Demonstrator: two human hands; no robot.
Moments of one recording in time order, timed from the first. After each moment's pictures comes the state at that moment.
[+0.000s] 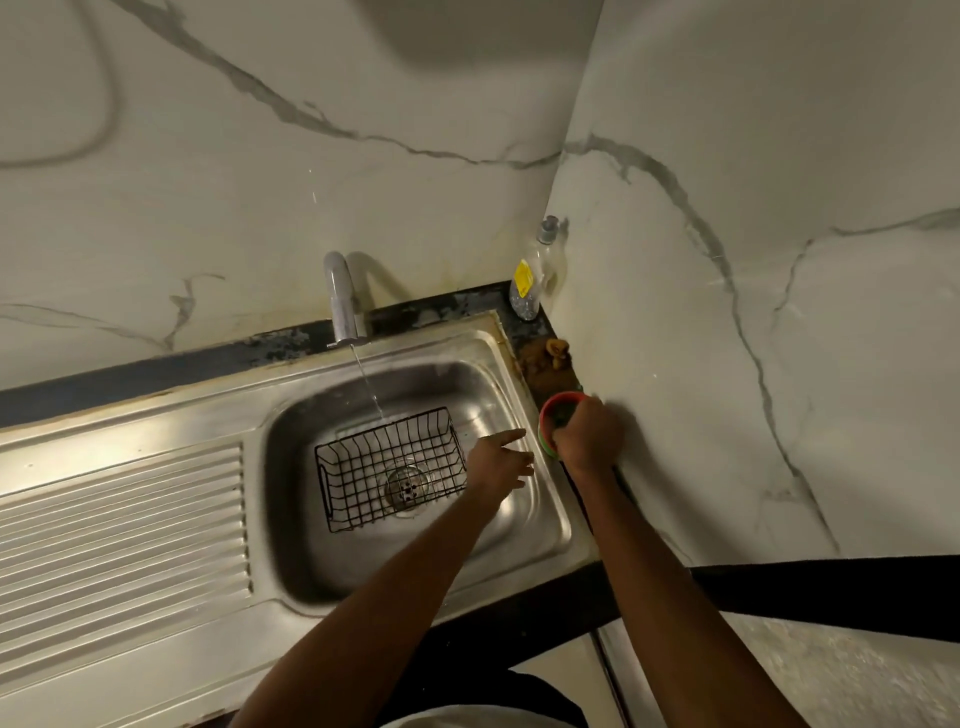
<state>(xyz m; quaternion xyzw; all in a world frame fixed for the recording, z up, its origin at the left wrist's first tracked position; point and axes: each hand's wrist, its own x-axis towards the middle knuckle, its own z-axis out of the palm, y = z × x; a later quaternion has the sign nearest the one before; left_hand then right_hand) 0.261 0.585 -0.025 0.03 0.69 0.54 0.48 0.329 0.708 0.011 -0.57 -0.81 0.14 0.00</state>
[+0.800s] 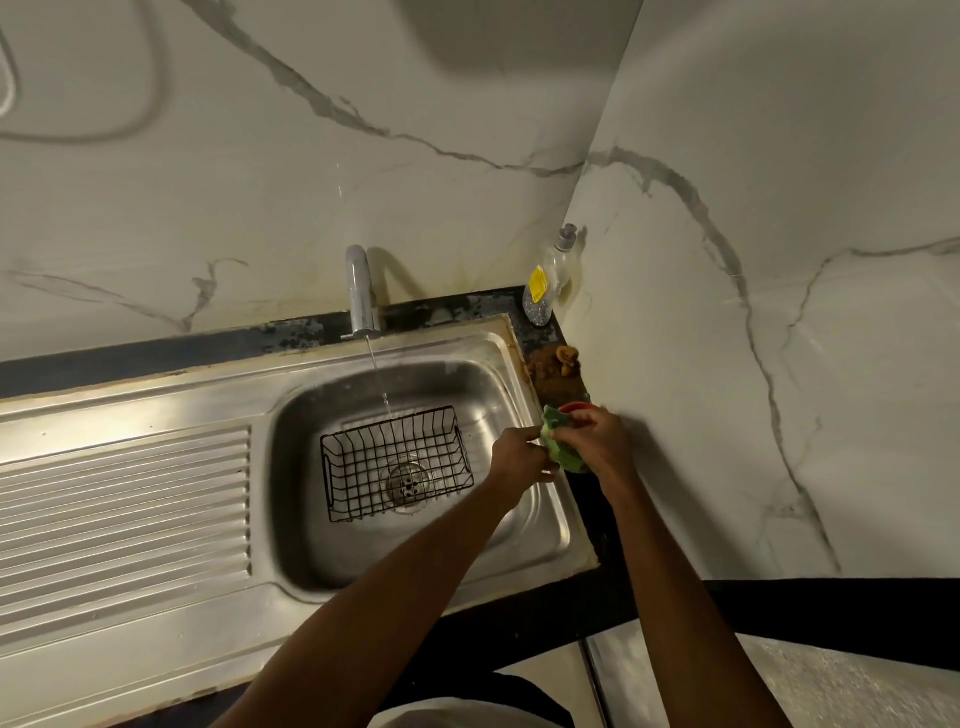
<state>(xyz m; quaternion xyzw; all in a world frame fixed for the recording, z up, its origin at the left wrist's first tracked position) 0.270 0.608 -0.012 0.06 0.66 0.55 0.50 0.351 0.721 0.018 -0.52 -0.71 0.47 0.06</state>
